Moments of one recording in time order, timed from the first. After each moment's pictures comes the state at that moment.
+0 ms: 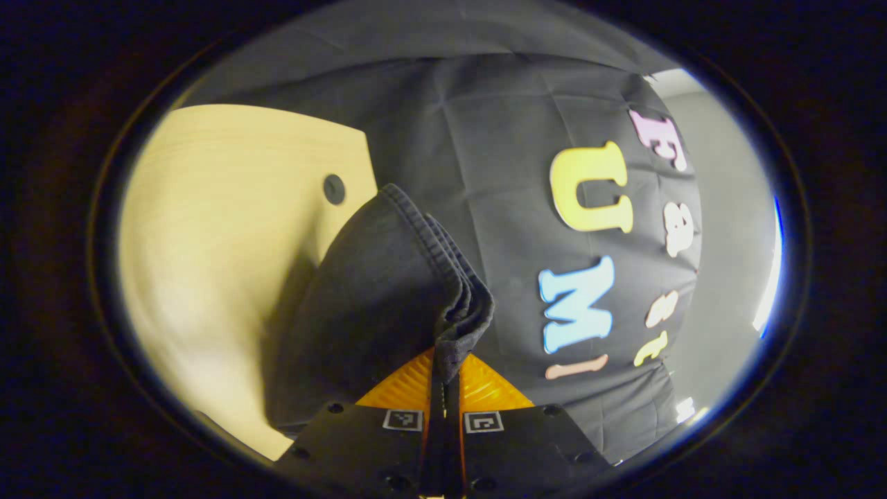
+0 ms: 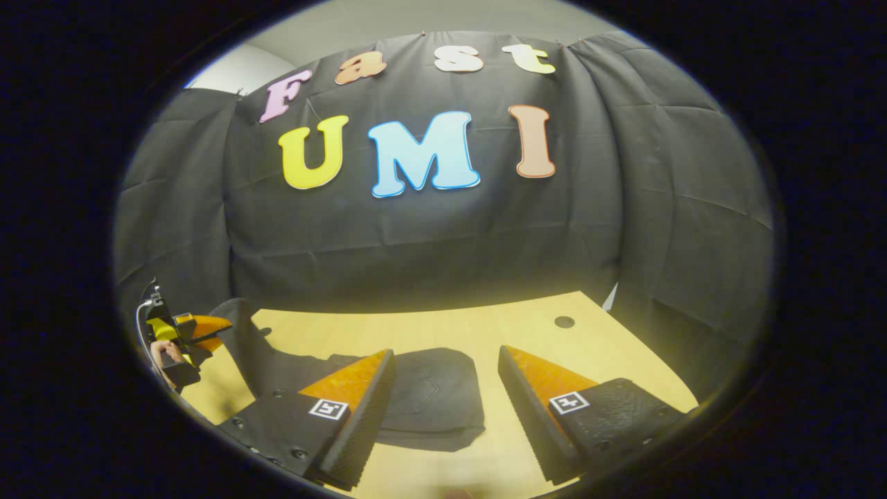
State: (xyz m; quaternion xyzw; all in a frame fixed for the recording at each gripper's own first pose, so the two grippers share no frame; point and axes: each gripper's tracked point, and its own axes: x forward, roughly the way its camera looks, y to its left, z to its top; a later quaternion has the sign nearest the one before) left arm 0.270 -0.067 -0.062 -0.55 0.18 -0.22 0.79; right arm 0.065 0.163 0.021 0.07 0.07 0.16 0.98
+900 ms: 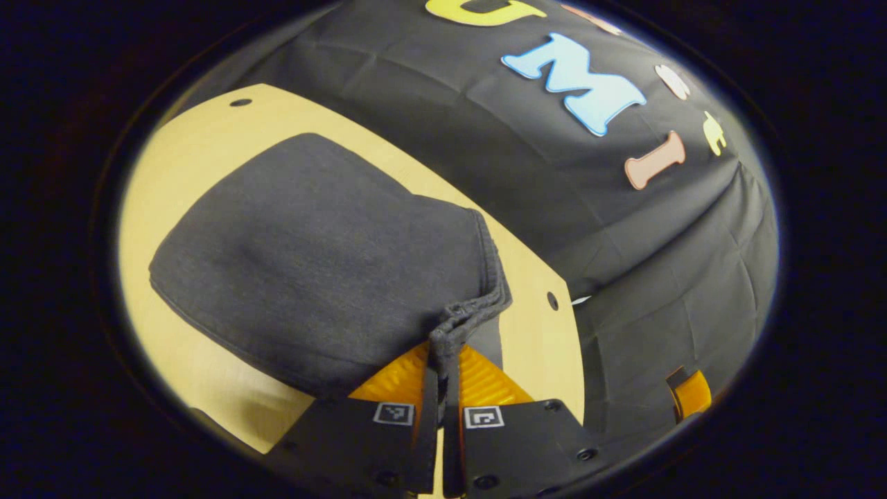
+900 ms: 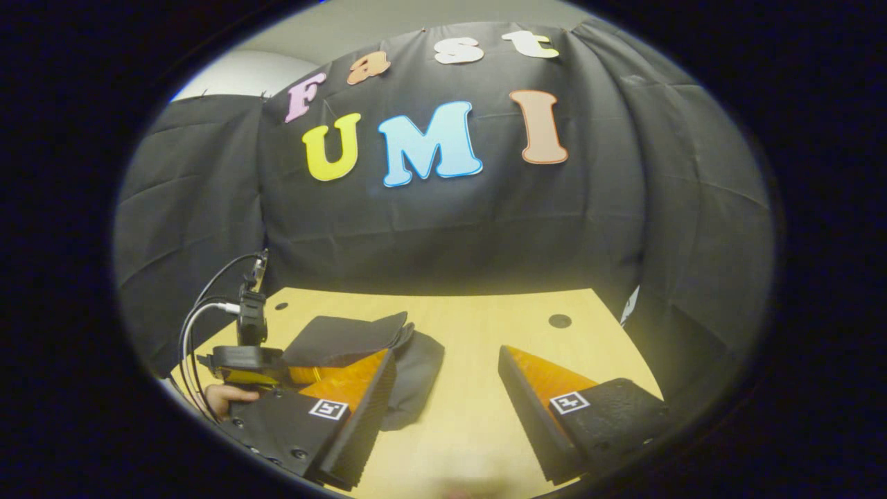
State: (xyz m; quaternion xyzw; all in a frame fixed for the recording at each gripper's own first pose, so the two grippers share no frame) left arm 0.133 -0.401 -0.263 -0.24 0.33 -0.22 0.89; right arm 0.090 0.062 -0.022 0.05 0.09 0.25 0.96
